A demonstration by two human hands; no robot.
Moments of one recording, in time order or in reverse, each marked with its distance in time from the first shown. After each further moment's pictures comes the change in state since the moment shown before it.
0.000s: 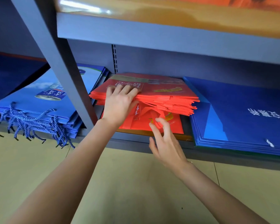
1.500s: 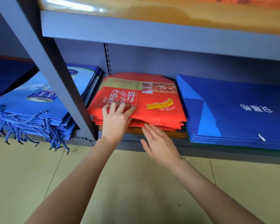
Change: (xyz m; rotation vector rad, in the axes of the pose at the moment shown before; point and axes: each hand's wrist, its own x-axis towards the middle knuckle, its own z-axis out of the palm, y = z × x) left_hand -0.046 0.024 0.026 -0.031 -0.070 -0.072; right_hand 0.003 0.007 0.012 -0.124 -0.171 -0.049
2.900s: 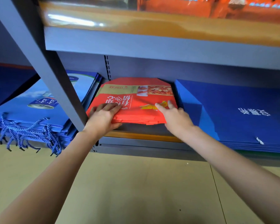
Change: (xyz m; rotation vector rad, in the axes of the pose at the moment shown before) left_hand 0.023 -0.045 -0.031 -0.140 -0.627 -0.138; right_hand 0.055 0.048 -0.070 -0.244 -0.255 0.313
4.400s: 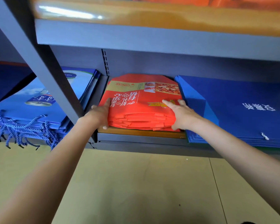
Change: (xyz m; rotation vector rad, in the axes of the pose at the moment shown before) left_hand 0.021 0.000 -0.013 -0.015 -0.490 -0.318; right_hand -0.004 0.033 -0.006 0.324 -0.235 0.051
